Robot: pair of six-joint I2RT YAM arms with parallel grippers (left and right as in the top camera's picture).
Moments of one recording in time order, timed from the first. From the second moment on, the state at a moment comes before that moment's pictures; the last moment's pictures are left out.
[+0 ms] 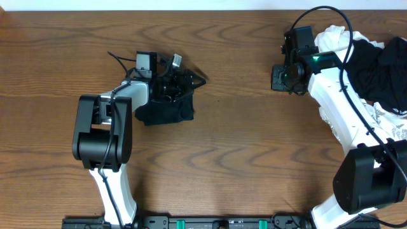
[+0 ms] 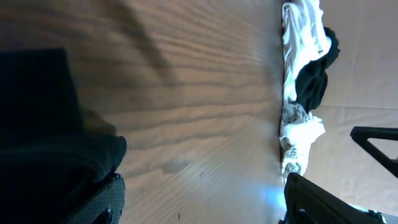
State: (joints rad) left arm -0.10 2.12 1.20 -0.04 0.95 -0.51; right arm 0.19 1.77 1.44 -0.88 0.04 0.29
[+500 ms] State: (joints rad) left arm -0.03 1.68 1.20 -0.48 0.51 -0.53; right arm 0.19 1.77 1.44 -0.88 0.04 0.29
